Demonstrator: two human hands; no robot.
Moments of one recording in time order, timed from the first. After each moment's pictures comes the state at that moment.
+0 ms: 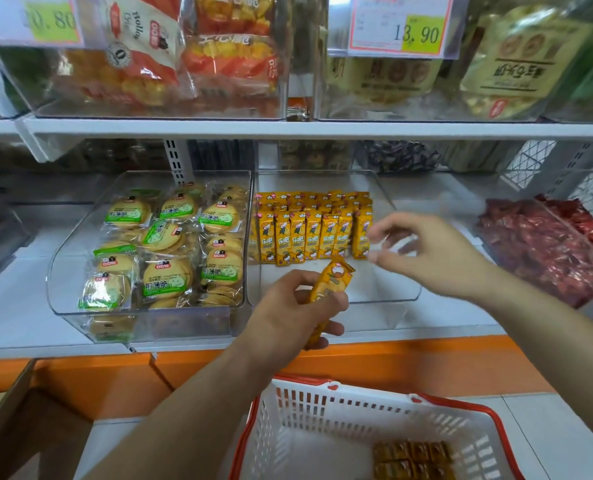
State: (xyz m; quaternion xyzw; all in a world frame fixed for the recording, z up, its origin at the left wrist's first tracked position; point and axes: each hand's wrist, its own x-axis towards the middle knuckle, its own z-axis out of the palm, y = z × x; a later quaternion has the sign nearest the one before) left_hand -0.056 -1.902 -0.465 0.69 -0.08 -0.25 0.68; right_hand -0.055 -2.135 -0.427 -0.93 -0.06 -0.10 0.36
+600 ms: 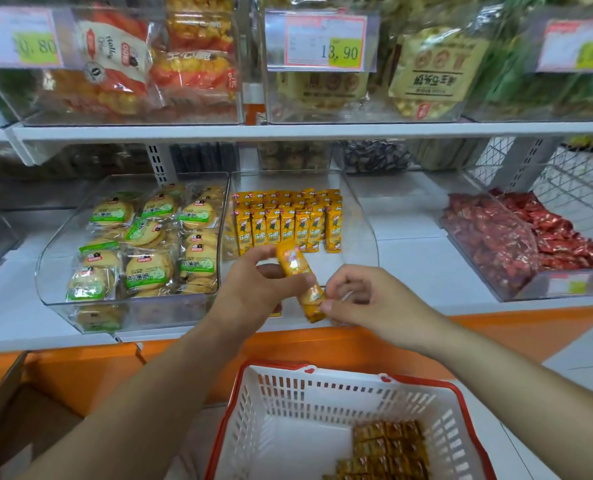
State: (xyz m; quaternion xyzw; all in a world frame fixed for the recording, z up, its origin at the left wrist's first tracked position) left_hand -0.068 -1.910 -0.451 0.75 -0.09 -0.15 0.64; right_hand -0.129 -2.102 -0.453 -0.83 -0.06 0.02 0.55
